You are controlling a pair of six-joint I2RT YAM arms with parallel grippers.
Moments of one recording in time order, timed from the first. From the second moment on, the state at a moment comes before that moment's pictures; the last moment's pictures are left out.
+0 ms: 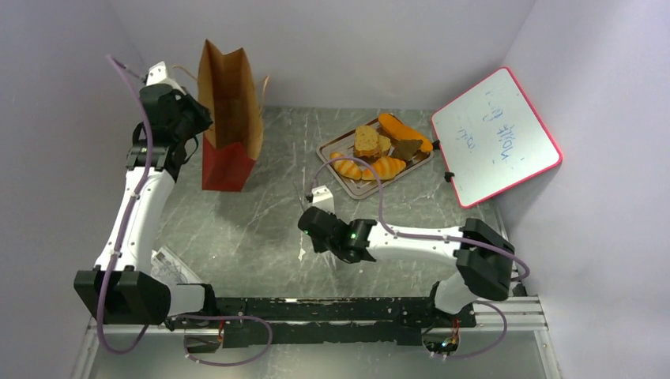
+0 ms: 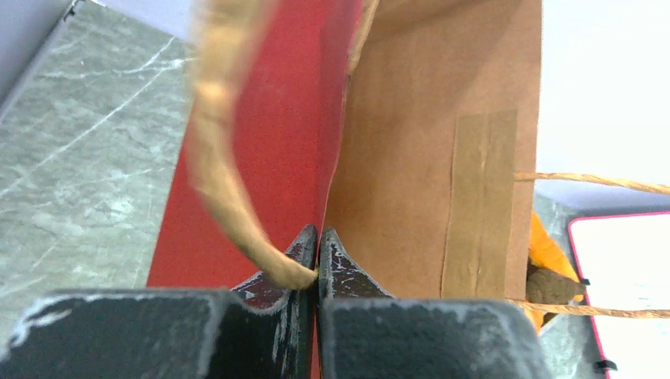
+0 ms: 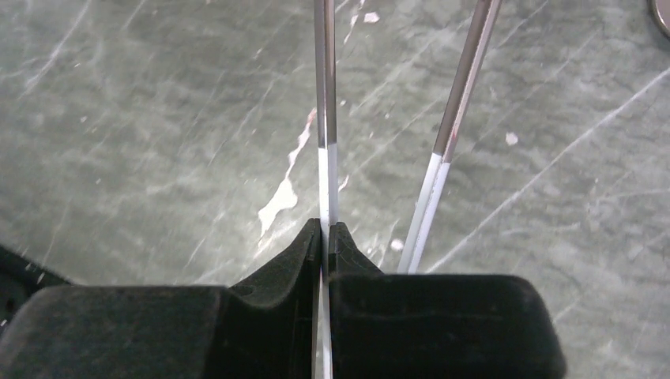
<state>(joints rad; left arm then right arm) -0.06 1.30 1.36 -0.35 -0.08 -0.47 1.21 1.50 0.95 -0.32 0.44 0.64</state>
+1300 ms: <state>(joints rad) 0.11 1.24 0.89 0.19 0.48 -0.89 0.98 1.85 1.09 -0.13 0.23 0.55</state>
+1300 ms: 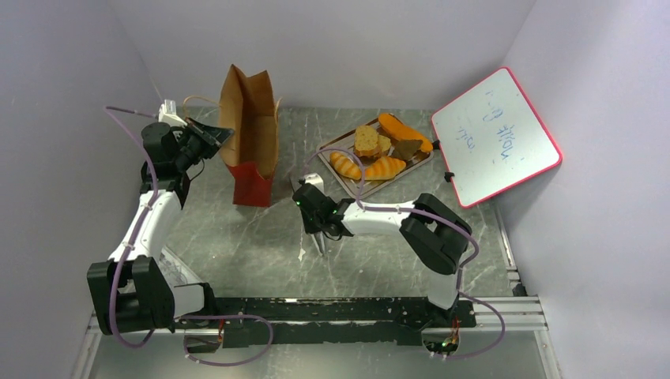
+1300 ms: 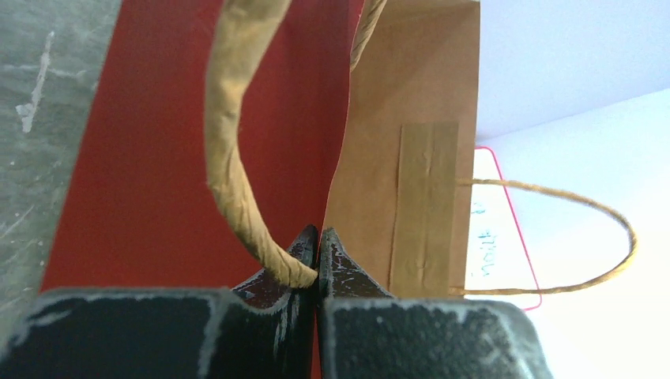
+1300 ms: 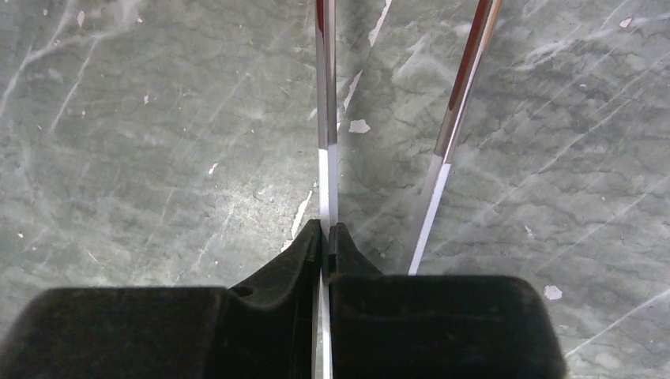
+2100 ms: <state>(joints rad) 0.13 1.25 0.84 0.24 0.50 -0.92 0.98 1.87 1.09 -0.12 0.23 0.54</state>
